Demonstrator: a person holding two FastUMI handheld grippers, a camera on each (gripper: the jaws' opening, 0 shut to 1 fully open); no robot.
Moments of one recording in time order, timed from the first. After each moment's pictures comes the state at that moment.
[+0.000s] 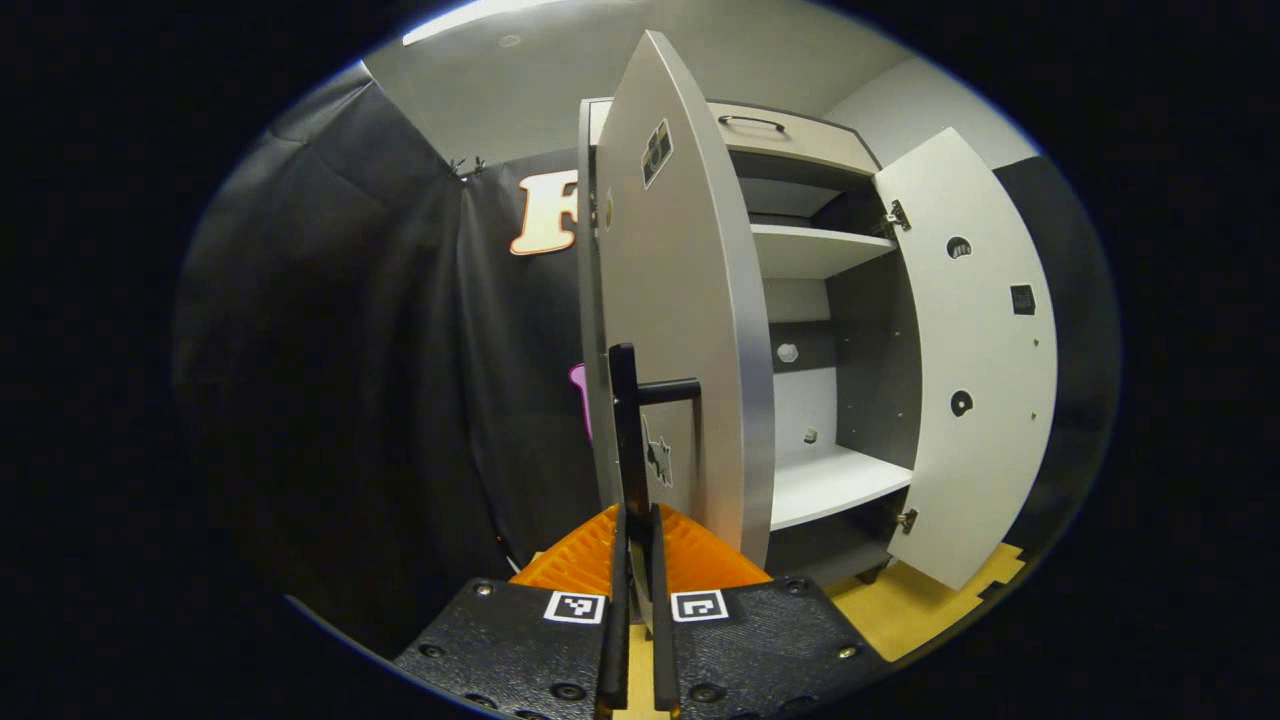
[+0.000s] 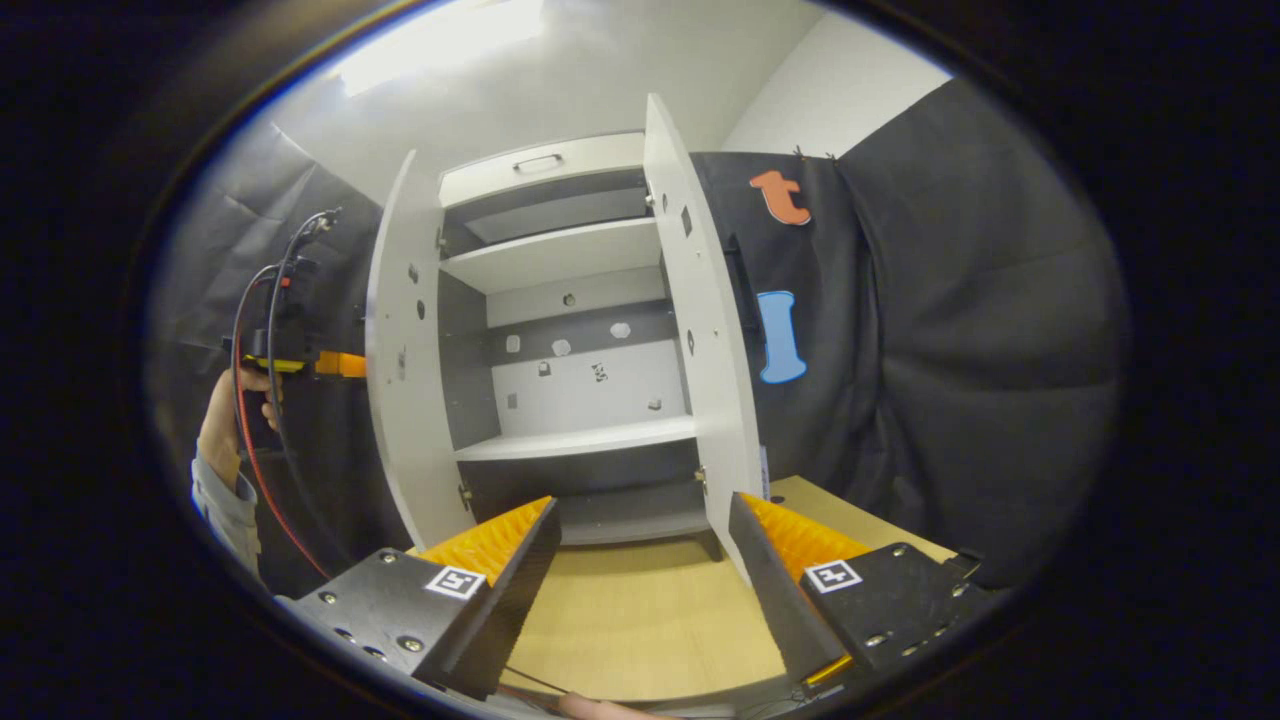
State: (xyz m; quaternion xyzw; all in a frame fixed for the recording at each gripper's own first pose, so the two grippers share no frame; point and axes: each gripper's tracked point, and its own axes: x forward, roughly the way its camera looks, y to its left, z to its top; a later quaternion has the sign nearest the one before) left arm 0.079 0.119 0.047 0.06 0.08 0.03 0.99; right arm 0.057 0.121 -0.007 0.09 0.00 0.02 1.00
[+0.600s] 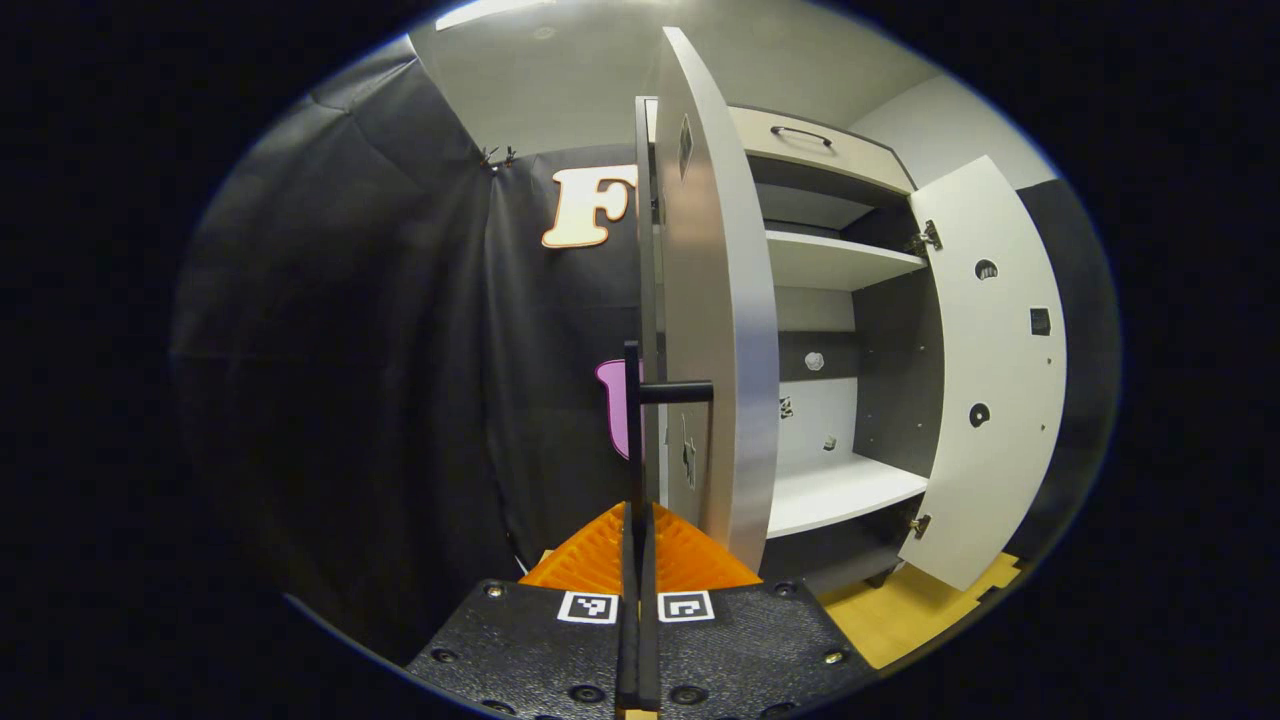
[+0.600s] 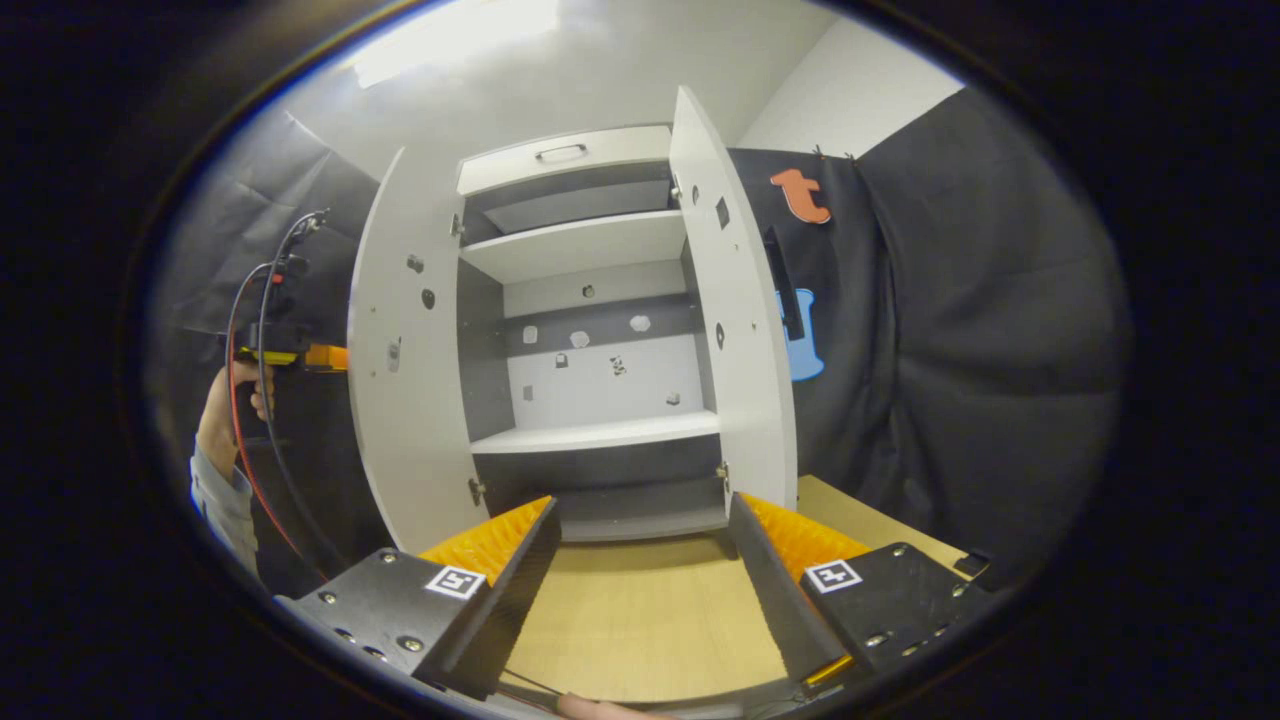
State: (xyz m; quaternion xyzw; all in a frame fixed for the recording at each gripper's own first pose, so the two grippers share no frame) left arm 0.077 0.163 0.049 0.03 0.08 0.03 1.00; right arm 0.061 0.150 -0.008 0.08 0.01 0.03 1.00
